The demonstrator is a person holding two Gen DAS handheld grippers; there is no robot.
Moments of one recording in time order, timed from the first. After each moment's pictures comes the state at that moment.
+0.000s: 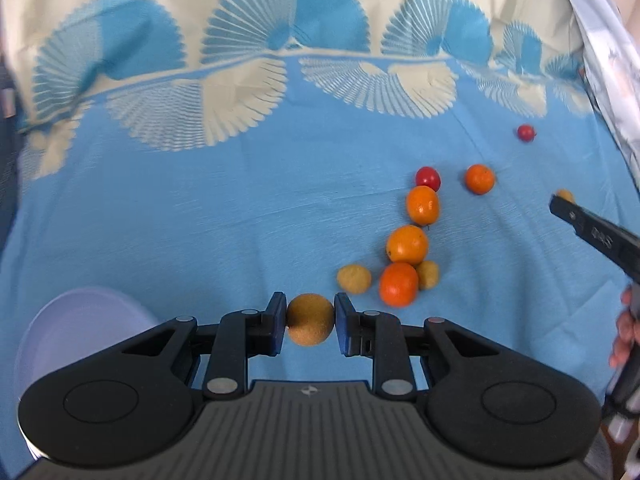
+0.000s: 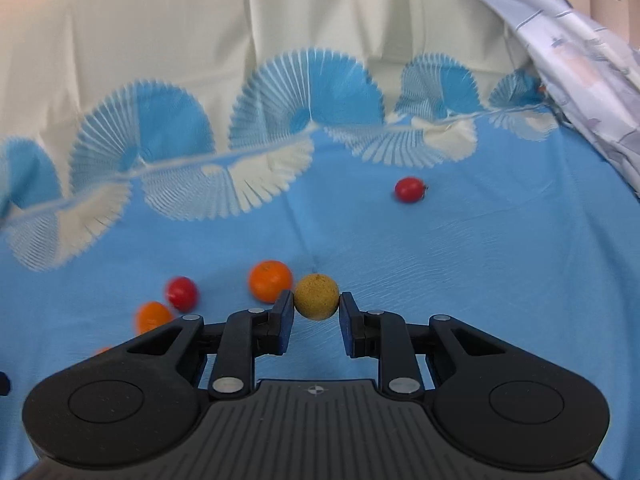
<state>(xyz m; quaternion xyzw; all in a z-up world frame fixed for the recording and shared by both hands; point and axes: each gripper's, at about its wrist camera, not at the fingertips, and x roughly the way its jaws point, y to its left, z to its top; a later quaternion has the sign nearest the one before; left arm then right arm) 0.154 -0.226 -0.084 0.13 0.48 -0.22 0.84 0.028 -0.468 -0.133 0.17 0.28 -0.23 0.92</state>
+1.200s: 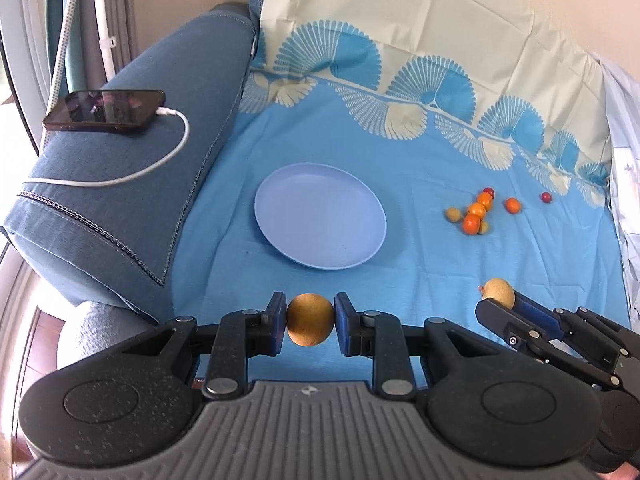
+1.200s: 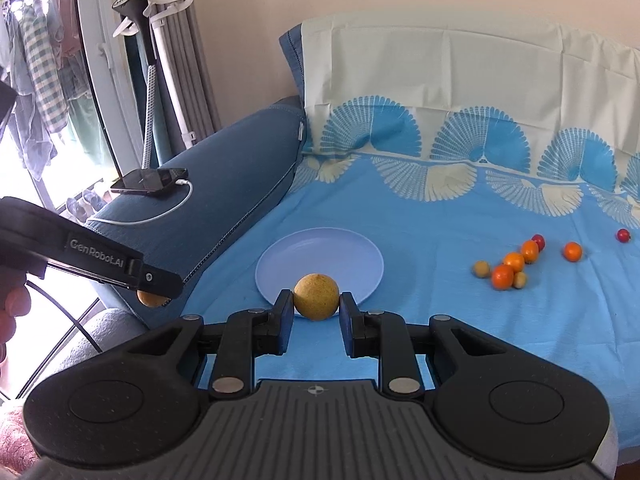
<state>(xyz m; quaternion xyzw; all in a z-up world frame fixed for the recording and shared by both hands) -0.049 0.065 0.038 -0.01 0.45 -0.11 0.88 -0.131 -0.133 0.011 0.06 0.30 0.08 0.95</state>
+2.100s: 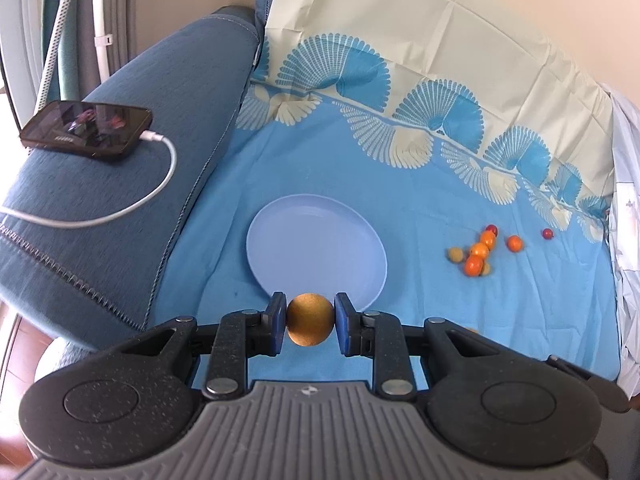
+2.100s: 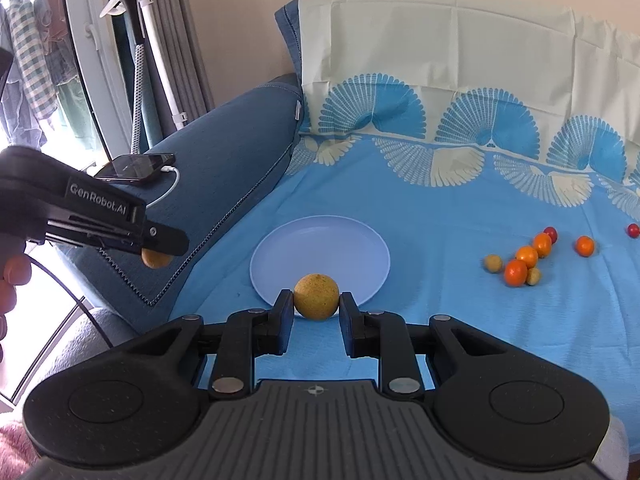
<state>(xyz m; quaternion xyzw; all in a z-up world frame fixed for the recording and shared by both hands) 0.020 0.057 0.037 -0.05 0.45 -0.11 0.88 -0.082 -0.126 -0.004 0.06 0.34 0.08 0.94</state>
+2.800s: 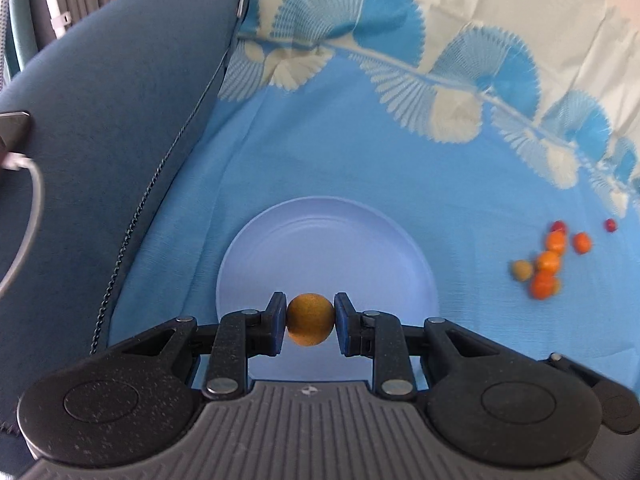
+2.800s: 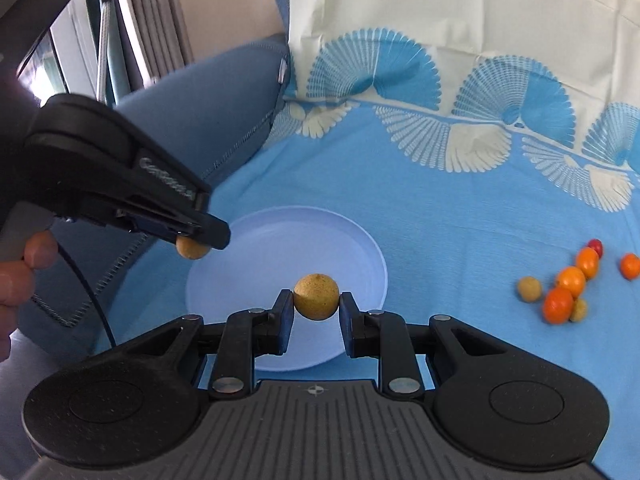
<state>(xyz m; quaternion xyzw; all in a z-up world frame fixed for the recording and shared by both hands) 0.159 -0.002 -0.058 0.00 0.51 -0.08 0.86 0.048 -0.128 -0.083 0.02 0.38 0.09 0.92</state>
